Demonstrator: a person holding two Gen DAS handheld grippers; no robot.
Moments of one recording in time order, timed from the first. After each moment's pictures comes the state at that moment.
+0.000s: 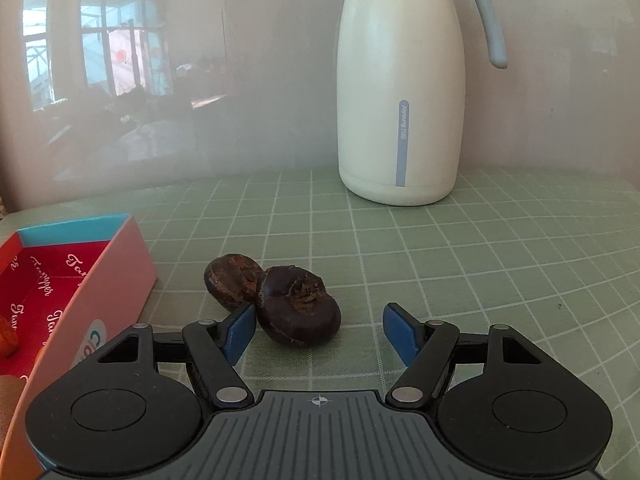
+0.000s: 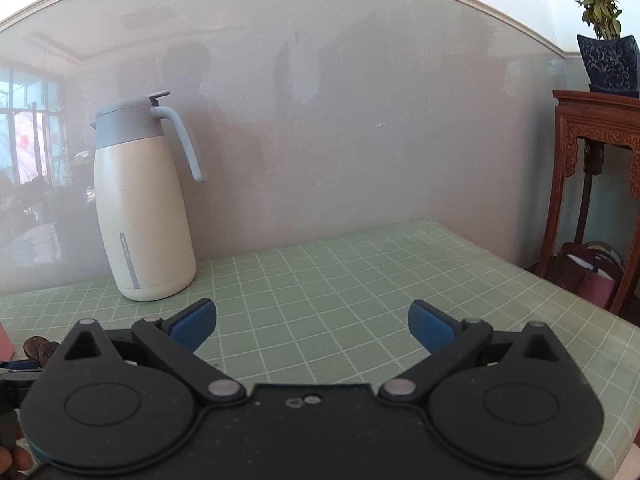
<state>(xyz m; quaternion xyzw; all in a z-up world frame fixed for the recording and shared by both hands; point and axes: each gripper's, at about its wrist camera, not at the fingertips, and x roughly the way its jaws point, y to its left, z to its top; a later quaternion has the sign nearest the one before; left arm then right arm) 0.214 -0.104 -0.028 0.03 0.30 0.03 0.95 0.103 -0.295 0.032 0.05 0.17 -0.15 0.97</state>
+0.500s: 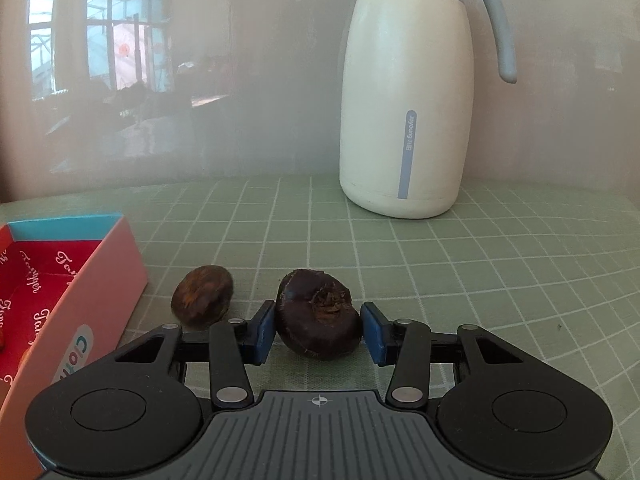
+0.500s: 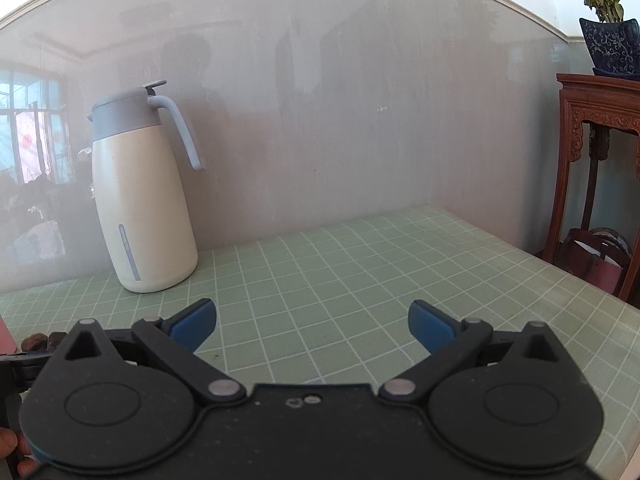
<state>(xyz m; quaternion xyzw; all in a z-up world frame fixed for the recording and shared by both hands) 0.215 -0.099 -0.027 0.01 0.29 0.03 0.96 0.107 -0.299 0.026 0.06 0.18 -0.14 0.97</state>
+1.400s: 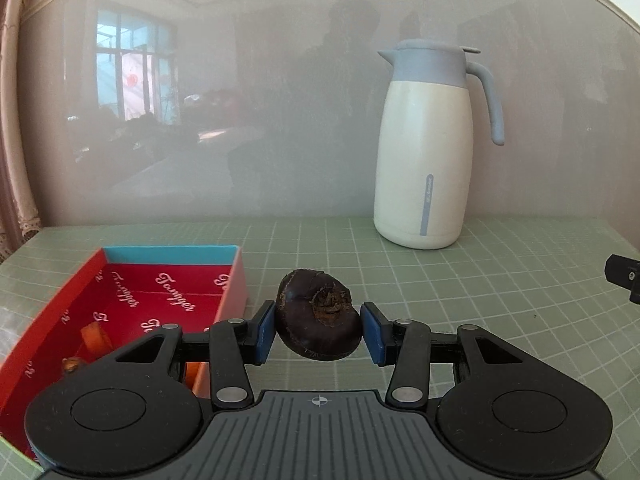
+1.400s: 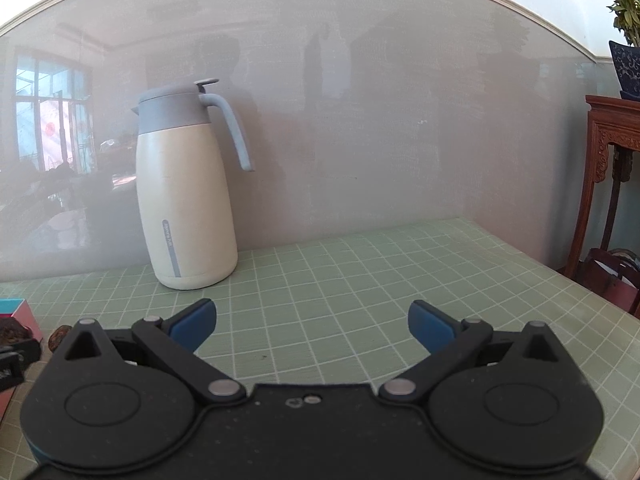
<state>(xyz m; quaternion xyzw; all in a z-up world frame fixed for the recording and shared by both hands) 0.131 -0.038 0.031 0.01 0.24 0.03 0.97 0.107 -0.264 0.033 0.03 0.18 -0.11 0.98</state>
